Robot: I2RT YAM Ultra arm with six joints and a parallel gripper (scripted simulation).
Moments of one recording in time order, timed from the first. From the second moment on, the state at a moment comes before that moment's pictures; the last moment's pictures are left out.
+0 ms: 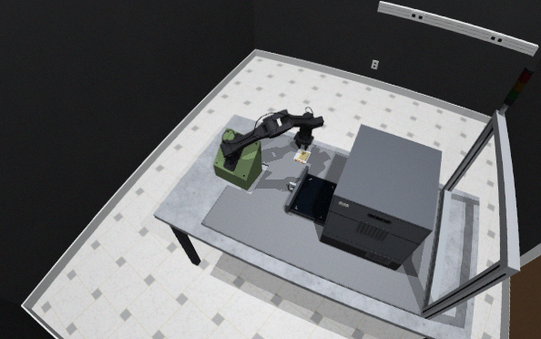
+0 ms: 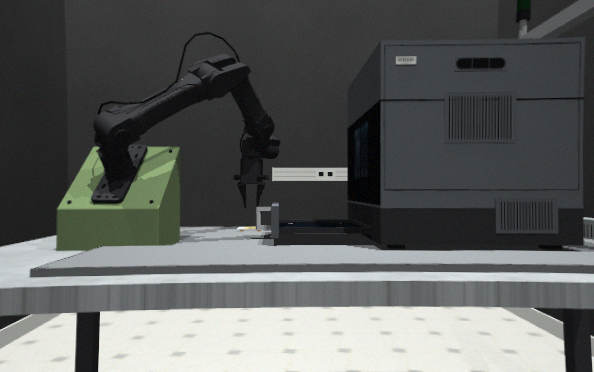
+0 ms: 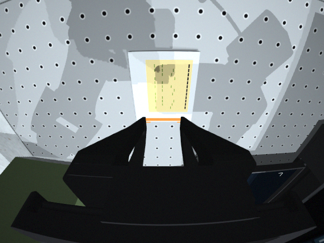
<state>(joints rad) 0.80 3.06 1.83 -0.94 0.52 -0.71</state>
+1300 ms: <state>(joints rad) 0.80 3.06 1.83 -0.94 0.52 -0.71</state>
